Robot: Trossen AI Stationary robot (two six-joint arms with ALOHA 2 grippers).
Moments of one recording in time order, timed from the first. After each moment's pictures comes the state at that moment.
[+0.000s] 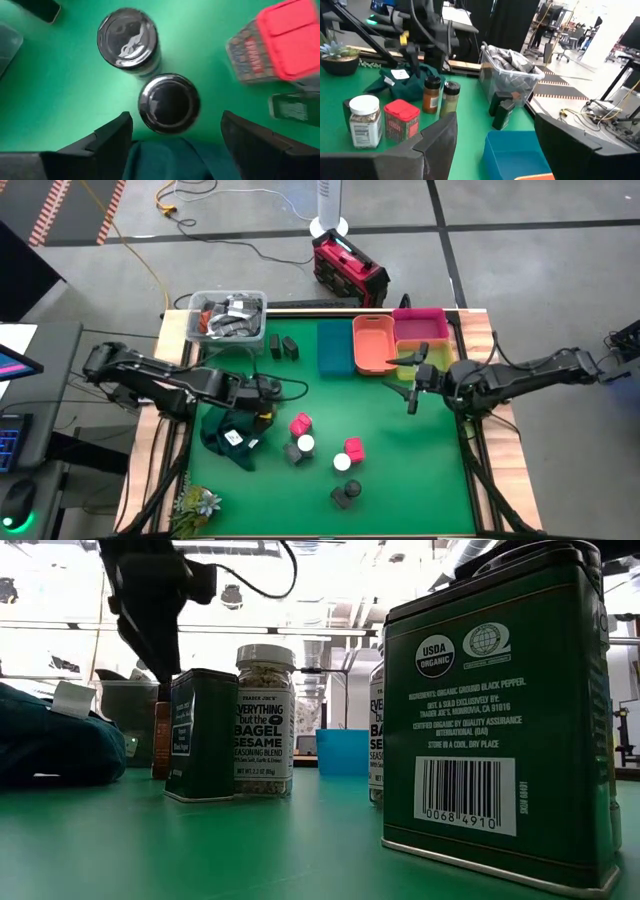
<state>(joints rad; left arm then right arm) -0.16 1.33 1.02 -0.91 -0.28 -0.70 0.16 0.69 0.50 0.07 0.45 -0.19</state>
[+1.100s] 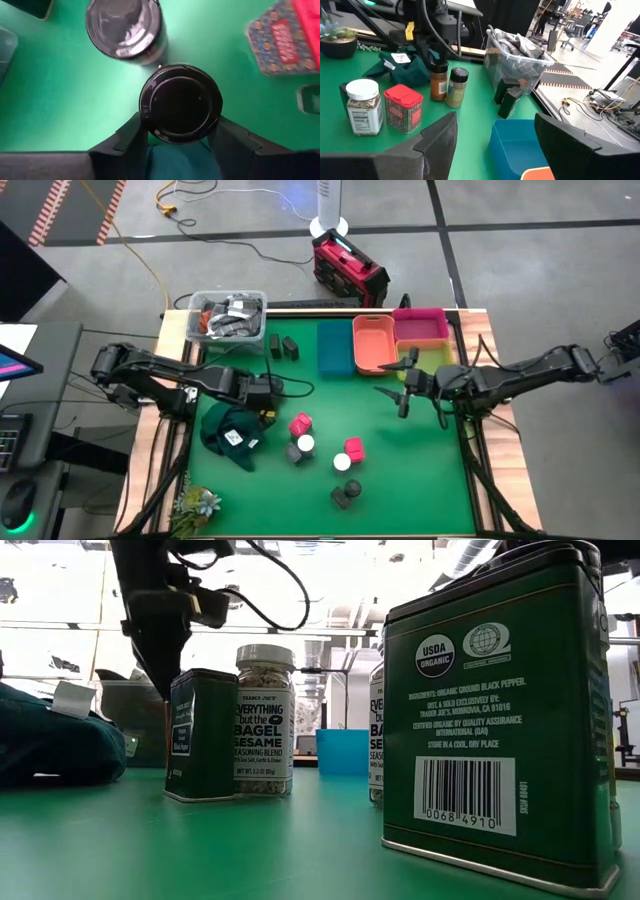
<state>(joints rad) -0.10 1.38 1.02 -0.91 -0.23 -0.59 0.16 0.81 0.50 0.10 0.45 -0.16</state>
